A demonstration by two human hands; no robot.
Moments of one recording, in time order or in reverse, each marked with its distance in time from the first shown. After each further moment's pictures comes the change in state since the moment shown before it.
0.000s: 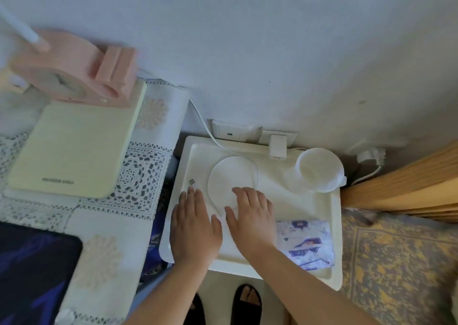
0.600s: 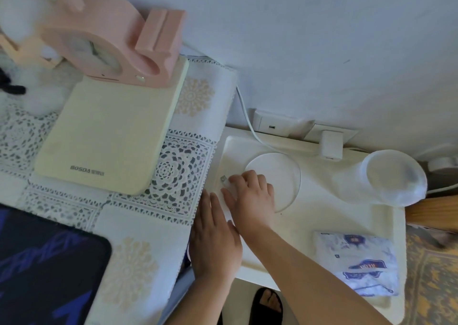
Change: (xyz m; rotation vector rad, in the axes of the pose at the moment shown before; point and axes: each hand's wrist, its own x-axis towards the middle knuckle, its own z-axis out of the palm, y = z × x) left_hand 0.001 -0.029 0.020 -0.118 0.017 -0.147; right_hand 0.050 -0.048 0.070 0.013 -0.027 -0.040
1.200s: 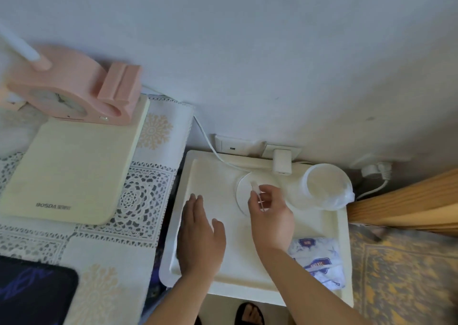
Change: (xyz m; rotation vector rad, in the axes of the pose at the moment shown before) left_hand 0.014 0.040 -0.022 -0.301 0.013 0.057; right_hand -0.017 0.045 -0.079 0.522 0.343 0.545
